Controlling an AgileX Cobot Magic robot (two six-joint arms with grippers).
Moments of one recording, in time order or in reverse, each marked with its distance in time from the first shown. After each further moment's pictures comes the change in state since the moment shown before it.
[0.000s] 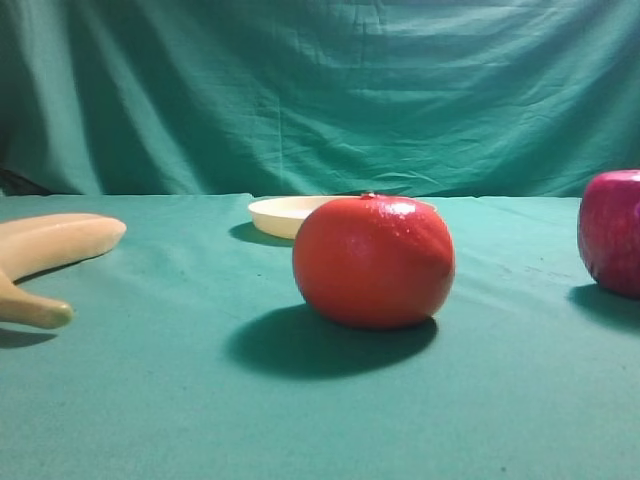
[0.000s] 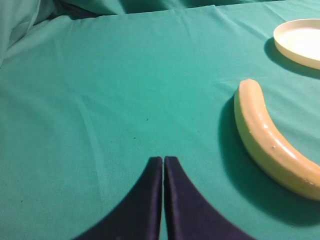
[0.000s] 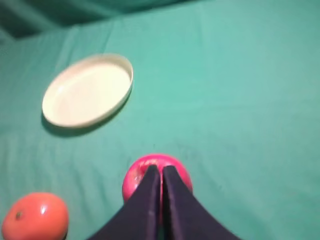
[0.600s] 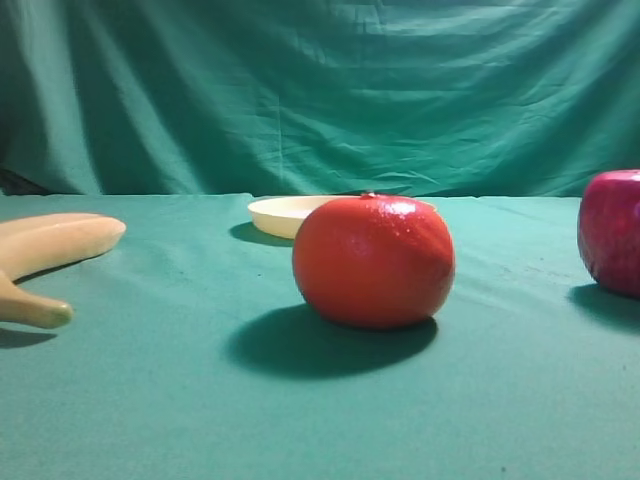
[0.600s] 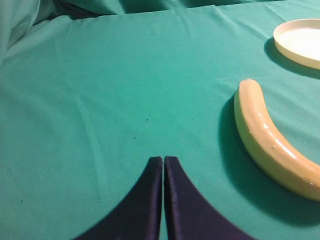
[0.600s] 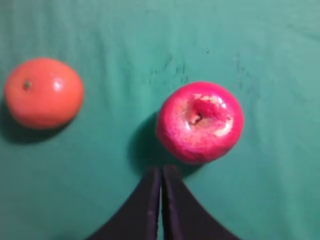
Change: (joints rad) left arm 0.000 0.000 0.000 0.000 0.000 0.000; right arm 0.283 0.440 -0.264 -0.460 0.202 0.354
